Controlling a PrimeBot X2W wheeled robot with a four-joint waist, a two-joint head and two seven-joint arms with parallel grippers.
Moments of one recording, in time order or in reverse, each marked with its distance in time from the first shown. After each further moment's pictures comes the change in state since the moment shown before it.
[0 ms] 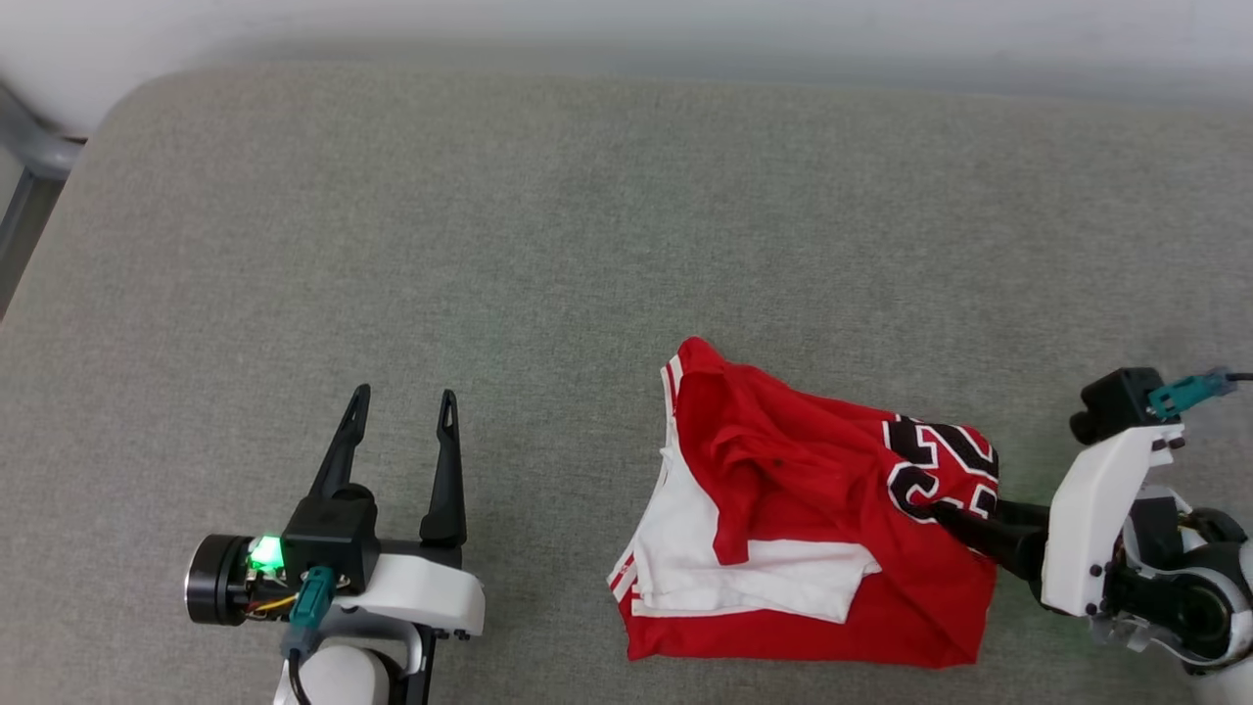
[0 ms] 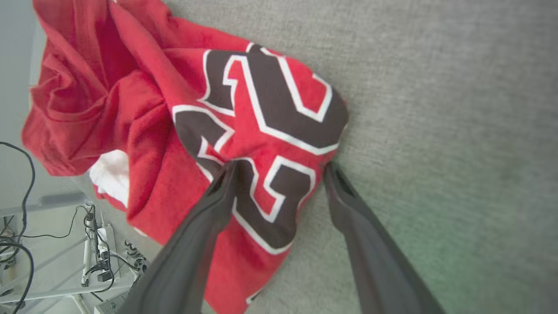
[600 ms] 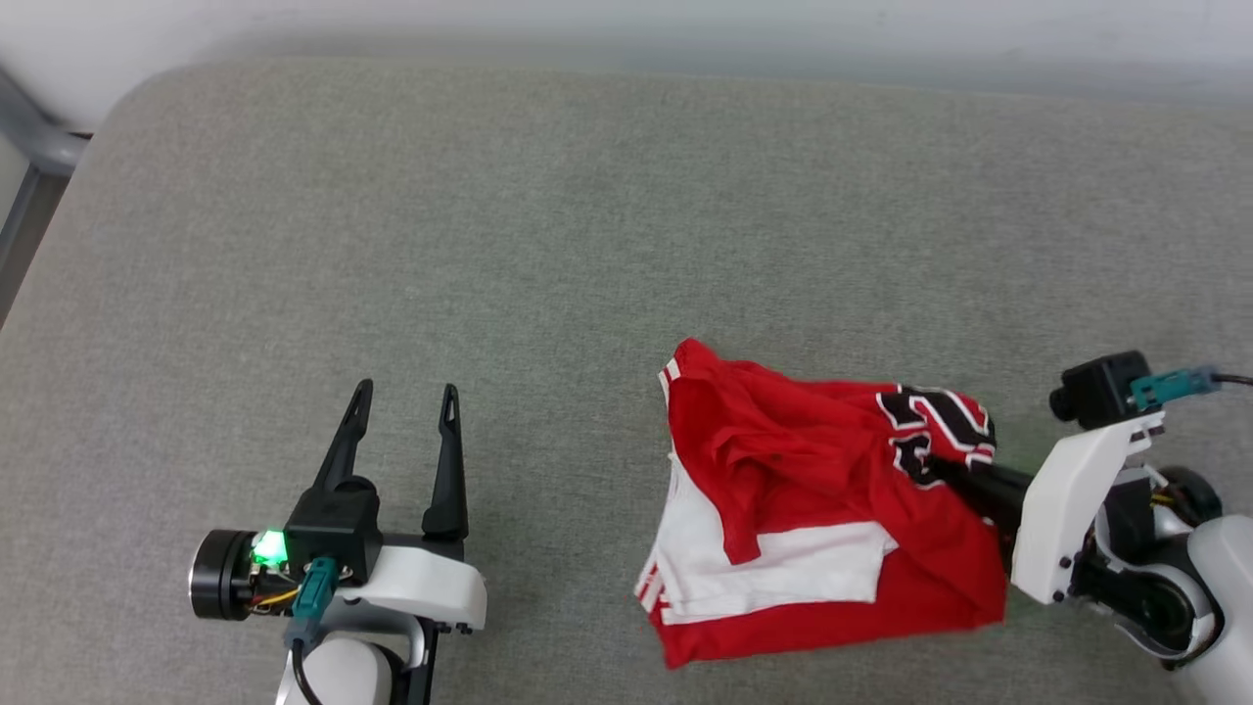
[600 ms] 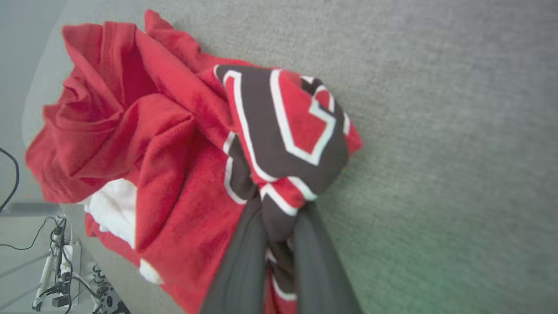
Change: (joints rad) left arm -0.026 -0.009 0.002 0.026 -0.001 -0.002 0.000; right arm -0.076 -0.068 0.210 0.074 0.016 0.001 -0.311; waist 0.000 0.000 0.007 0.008
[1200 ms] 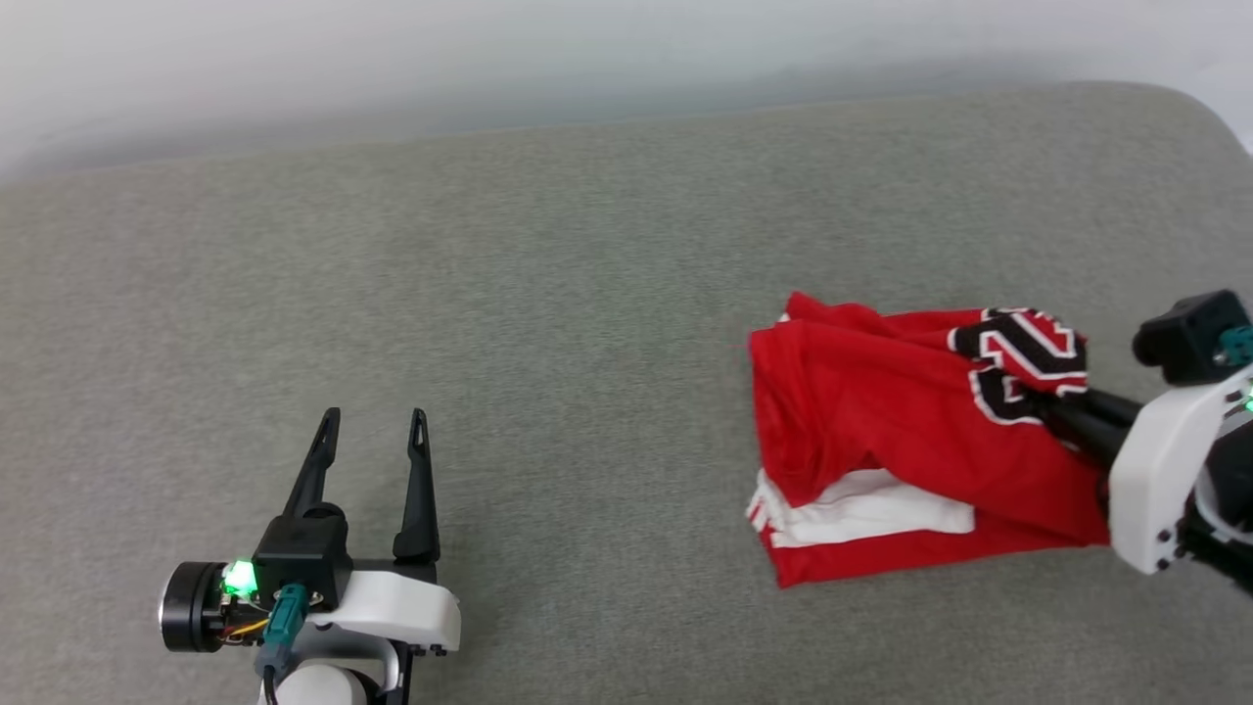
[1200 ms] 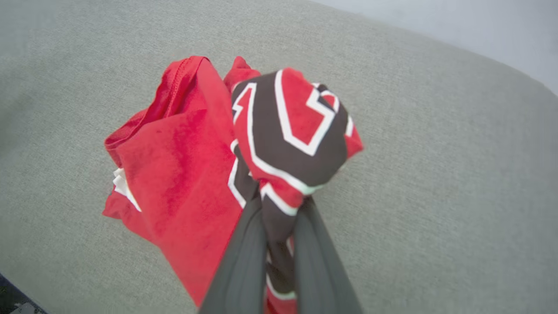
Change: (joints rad) left arm 0.059 0.008 0.040 -0.027 -0.003 0.006 0.000; right arm -0.085 -0.254 0.119 -0.144 -0.113 0.000 -0.139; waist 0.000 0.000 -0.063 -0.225
